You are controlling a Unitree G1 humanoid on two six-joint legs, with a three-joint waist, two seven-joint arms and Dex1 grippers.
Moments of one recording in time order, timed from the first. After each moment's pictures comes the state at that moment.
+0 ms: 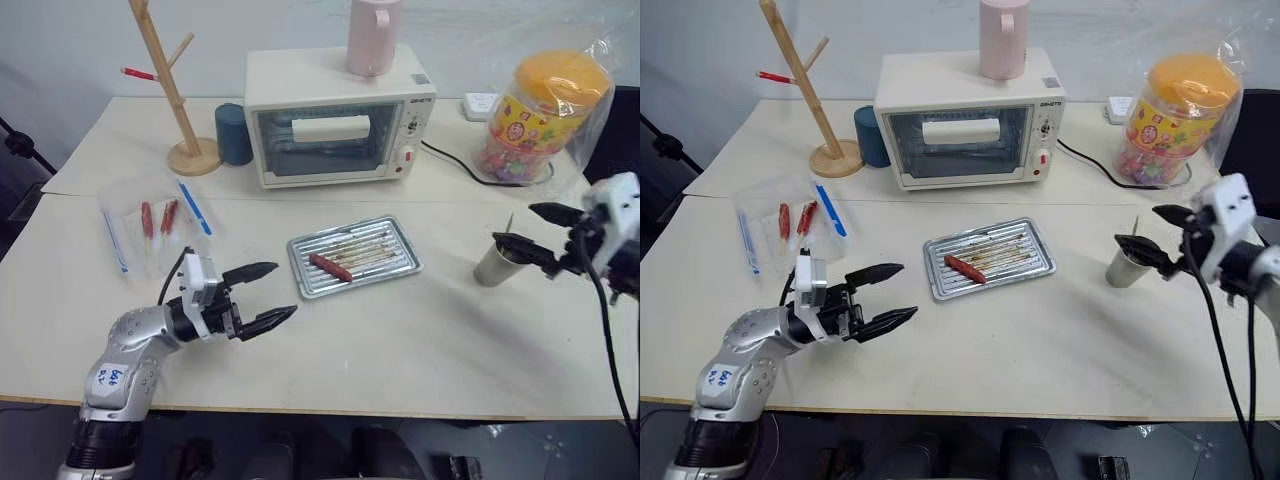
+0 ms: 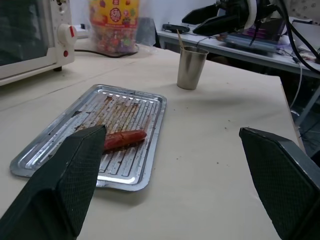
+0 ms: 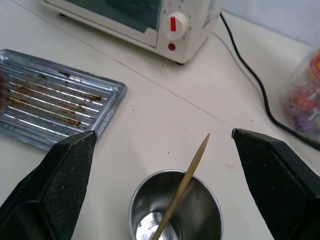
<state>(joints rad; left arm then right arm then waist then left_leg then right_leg) -0.13 0.49 0.10 -0.22 -0.57 0.24 -0.94 -0.42 -1.00 -0.20 0.13 0.54 0.51 0.84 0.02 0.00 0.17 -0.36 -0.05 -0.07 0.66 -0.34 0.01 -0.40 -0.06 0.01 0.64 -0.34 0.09</state>
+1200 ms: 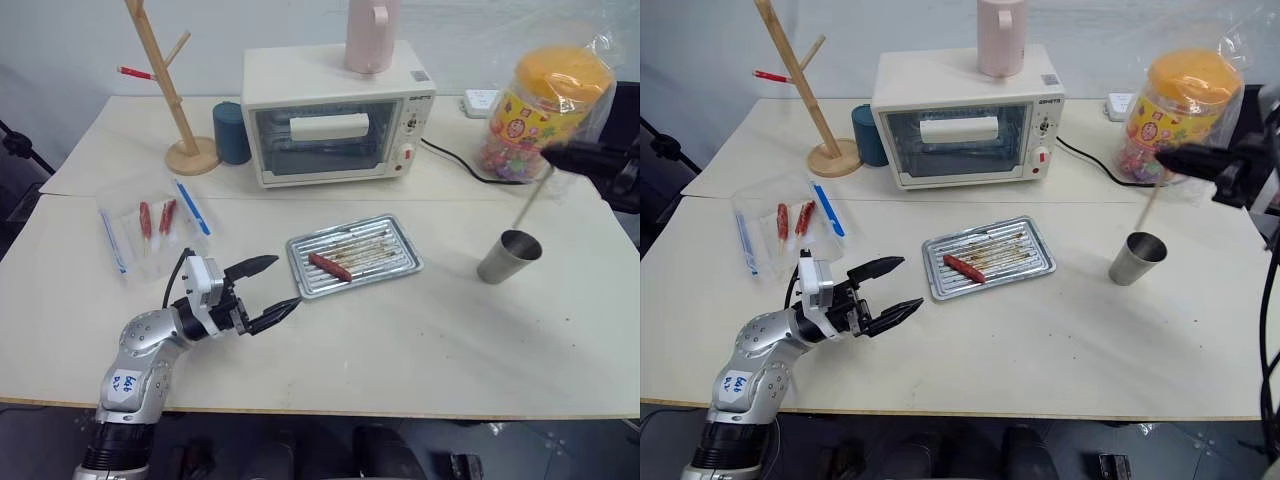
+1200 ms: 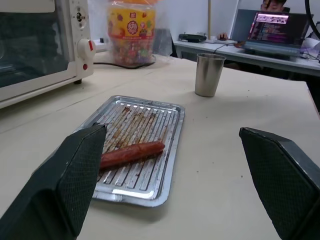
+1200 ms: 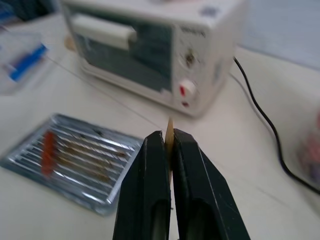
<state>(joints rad) -0.16 0.43 0.08 -0.18 -0.54 0.14 -0.91 -0.82 -1.02 -0.36 0.16 0.75 0.89 1.10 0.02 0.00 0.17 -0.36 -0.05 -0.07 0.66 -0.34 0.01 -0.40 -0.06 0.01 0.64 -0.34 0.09</state>
